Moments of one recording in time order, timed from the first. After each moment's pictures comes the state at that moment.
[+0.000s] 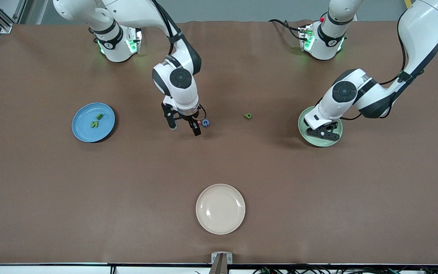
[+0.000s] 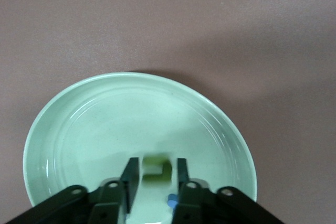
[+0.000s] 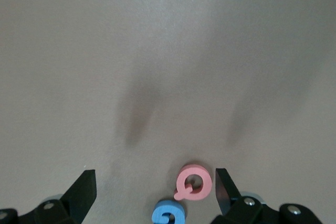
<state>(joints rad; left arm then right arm) 0.92 0.59 -1.15 -2.36 0.90 2.31 -0.63 0.91 0.48 -0.17 -2.04 0.06 2.52 1.89</state>
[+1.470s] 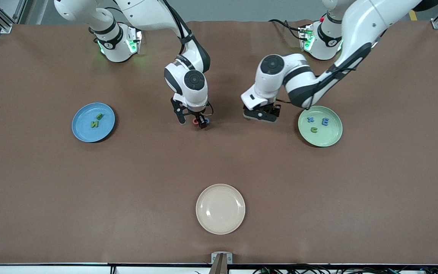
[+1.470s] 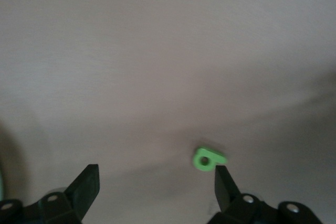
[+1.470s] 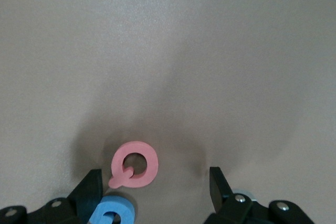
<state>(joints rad) 0.29 0.60 -1.07 -2.18 0.79 2.32 -0.99 0.99 0.55 -0.17 -2.02 0.13 2.46 1.89</state>
